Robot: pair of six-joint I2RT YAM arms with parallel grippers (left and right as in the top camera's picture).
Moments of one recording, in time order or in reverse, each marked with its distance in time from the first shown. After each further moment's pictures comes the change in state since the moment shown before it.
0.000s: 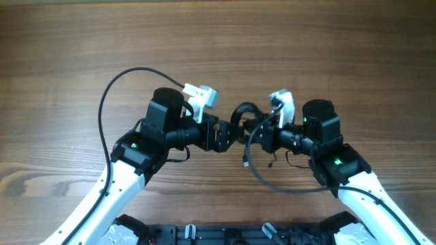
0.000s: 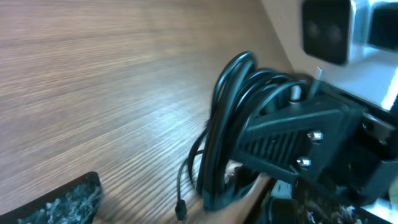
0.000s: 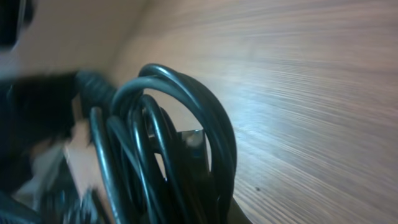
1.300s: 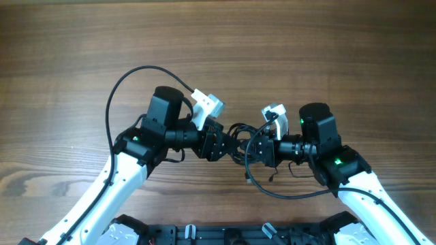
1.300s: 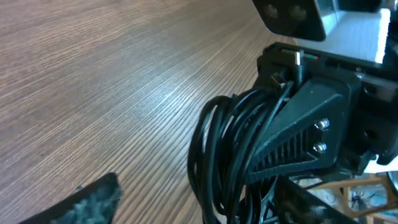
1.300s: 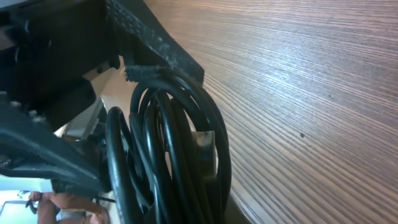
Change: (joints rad) left arm 0.031 0.059 0.005 -0.097 0.187 0.362; right arm -0.003 0.001 -0.003 -0.176 -0.249 -0.138
